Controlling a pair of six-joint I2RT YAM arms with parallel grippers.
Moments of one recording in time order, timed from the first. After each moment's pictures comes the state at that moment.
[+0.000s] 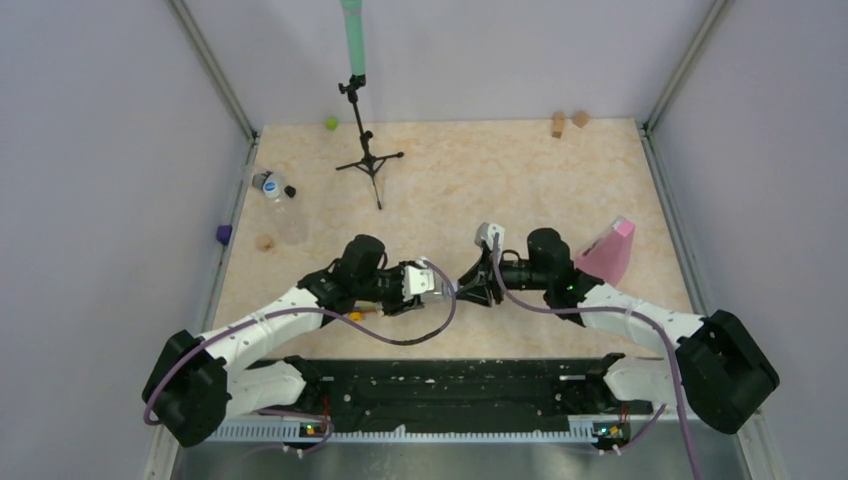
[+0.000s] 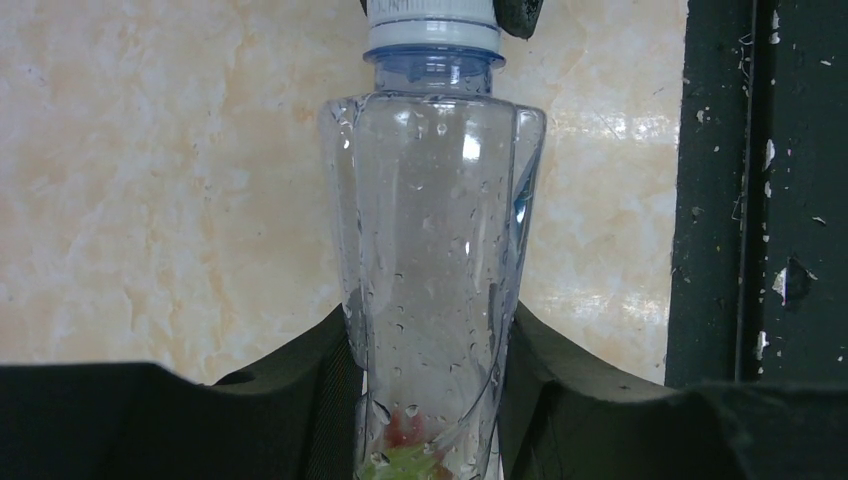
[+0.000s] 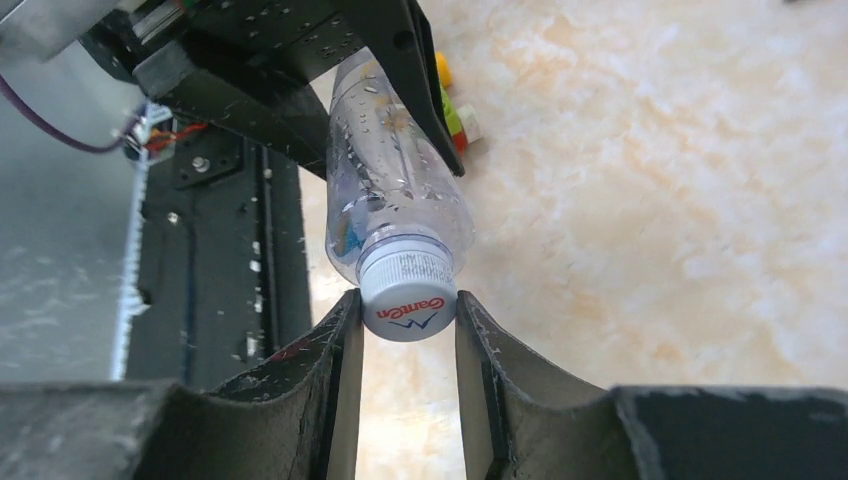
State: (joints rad) left arm -0.68 1.12 0.60 -0.19 0.54 0.63; right arm 0.66 1.19 0.51 0.34 -0.74 0.05
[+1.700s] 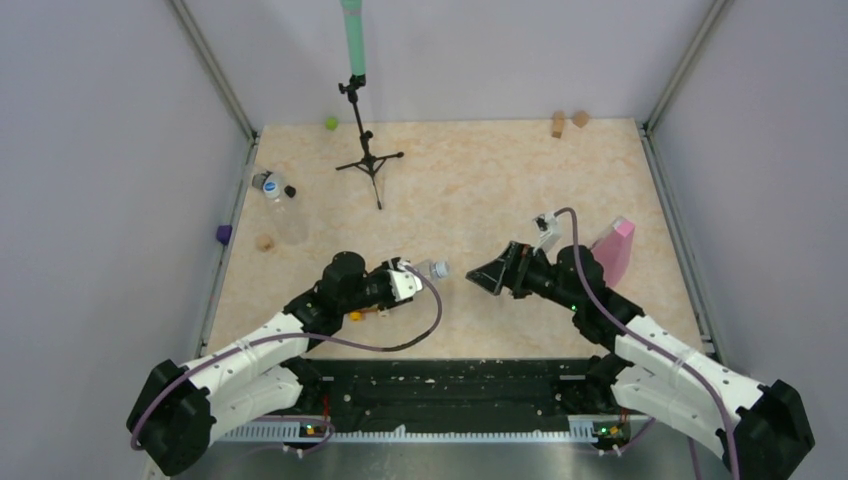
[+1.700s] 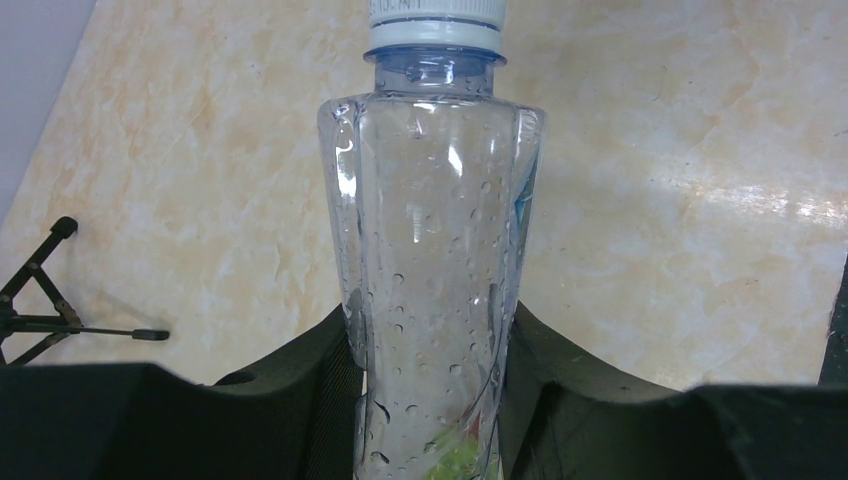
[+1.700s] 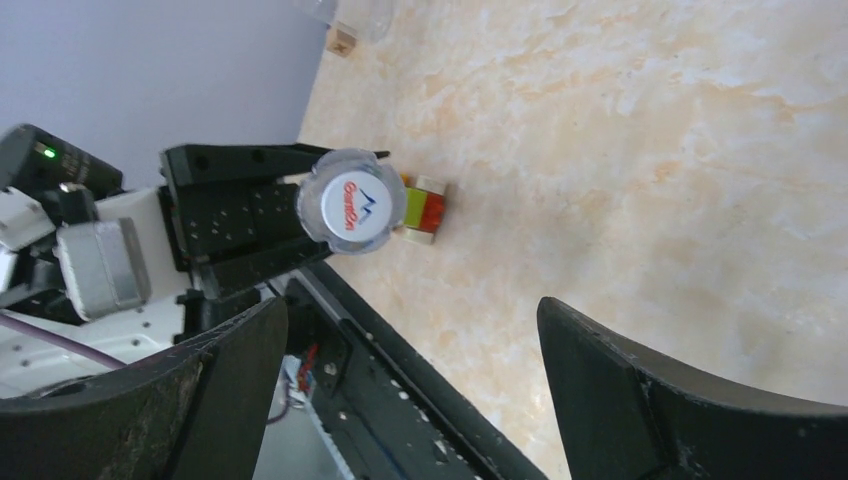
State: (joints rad) left arm -0.68 0.93 0.41 0.10 0.34 0.58; right arm 0.67 0.80 0.45 0.07 -0.23 0.80
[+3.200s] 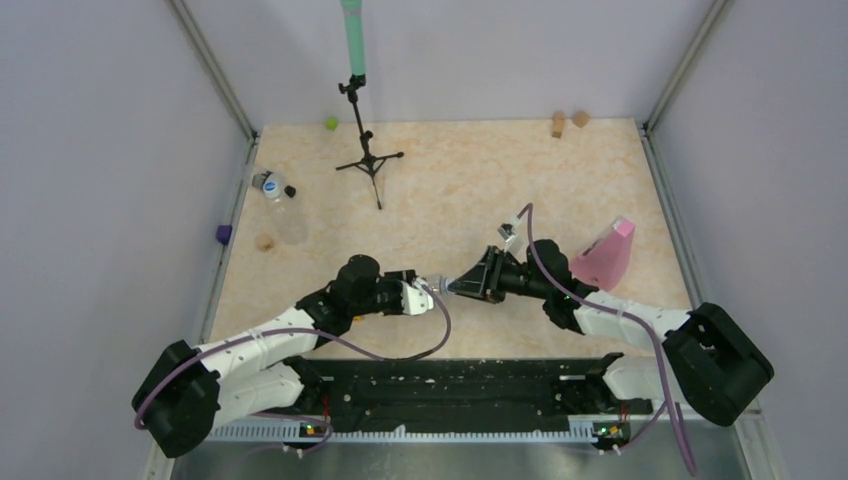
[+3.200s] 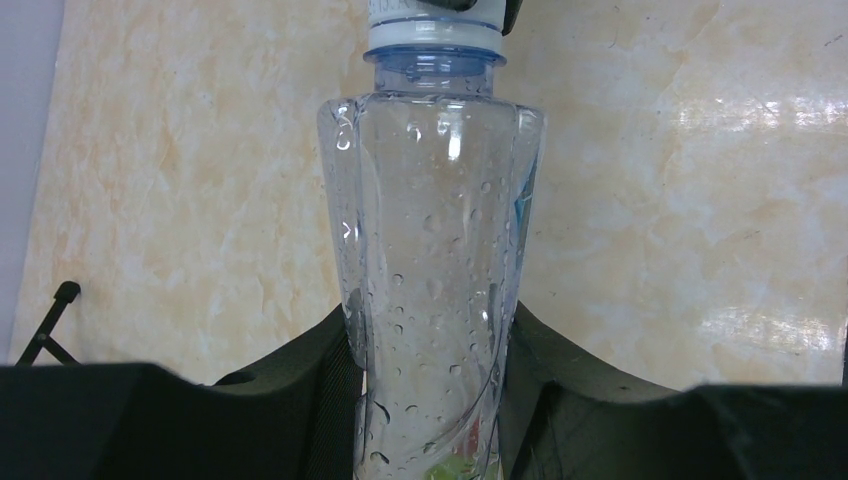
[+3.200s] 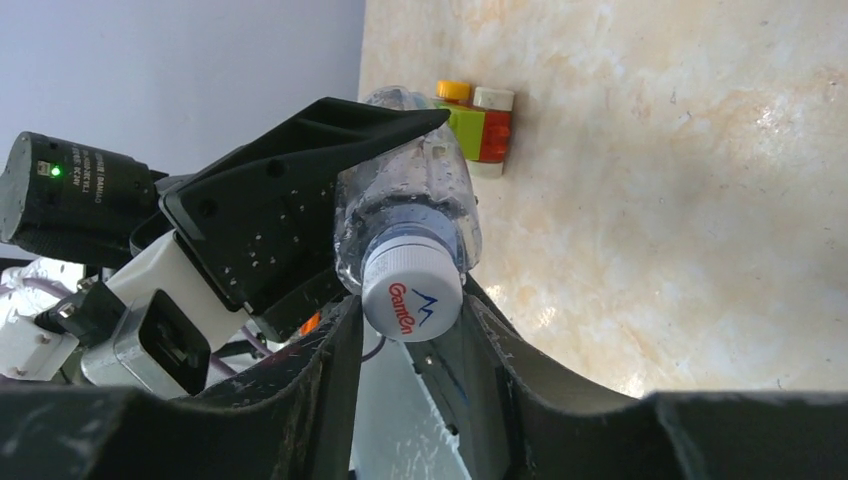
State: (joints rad) left arm -0.75 1.03 0.42 0.10 0.33 0.75; right arm 0.67 1.22 0.41 0.49 -0.50 1.10
